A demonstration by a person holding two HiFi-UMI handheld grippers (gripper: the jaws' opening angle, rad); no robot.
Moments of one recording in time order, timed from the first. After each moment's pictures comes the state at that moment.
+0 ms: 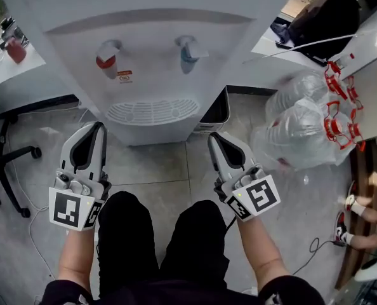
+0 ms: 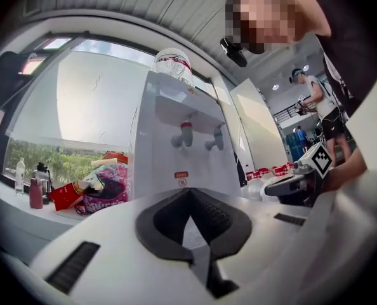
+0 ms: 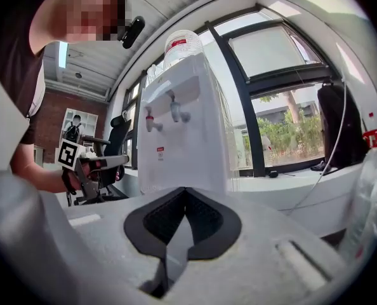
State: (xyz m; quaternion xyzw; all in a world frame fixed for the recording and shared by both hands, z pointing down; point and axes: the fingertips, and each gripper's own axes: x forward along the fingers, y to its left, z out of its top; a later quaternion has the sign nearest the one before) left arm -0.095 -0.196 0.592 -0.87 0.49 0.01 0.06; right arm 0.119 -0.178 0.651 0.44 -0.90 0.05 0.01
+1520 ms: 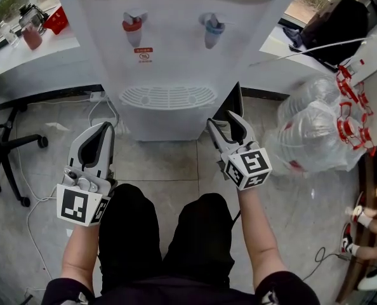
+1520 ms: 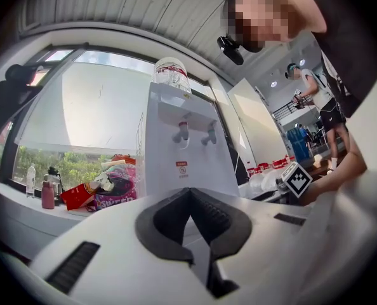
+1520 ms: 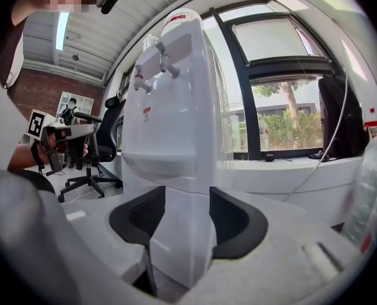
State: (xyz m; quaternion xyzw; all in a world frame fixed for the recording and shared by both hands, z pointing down) left arm -0.112 -0.160 0.629 -0.86 0.51 0.02 0.09; right arm 0.122 -0.229 0.743 0.46 -0.88 0.05 0.06
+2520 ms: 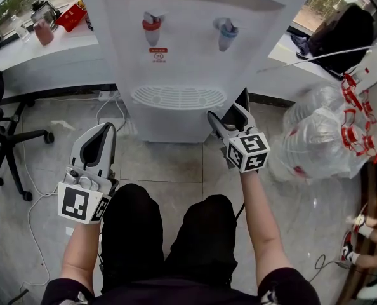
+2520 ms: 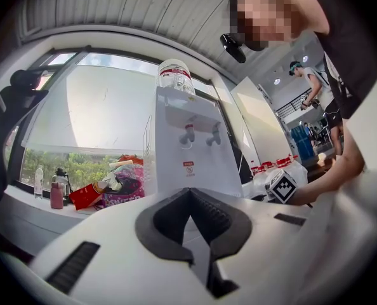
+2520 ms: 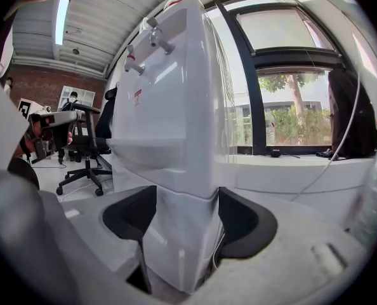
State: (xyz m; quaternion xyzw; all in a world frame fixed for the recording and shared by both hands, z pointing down) left arm -0.132 -0.149 0.630 -0.85 0.53 0.02 0.09; right arm 0.111 -0.273 0.765 0.45 -0.89 0.05 0.10
